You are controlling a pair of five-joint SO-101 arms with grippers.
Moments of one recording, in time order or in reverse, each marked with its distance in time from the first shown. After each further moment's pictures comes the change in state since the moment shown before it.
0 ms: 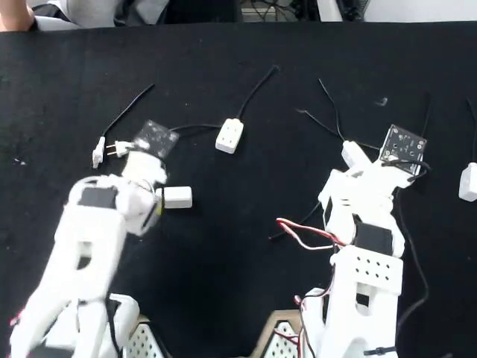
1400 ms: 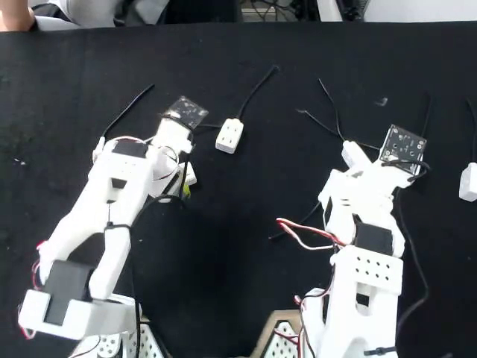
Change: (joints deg) left arm 2.6 37.0 -25.0 -3.8 -3.2; right arm 0.0 0.0 0.0 0.0 0.0
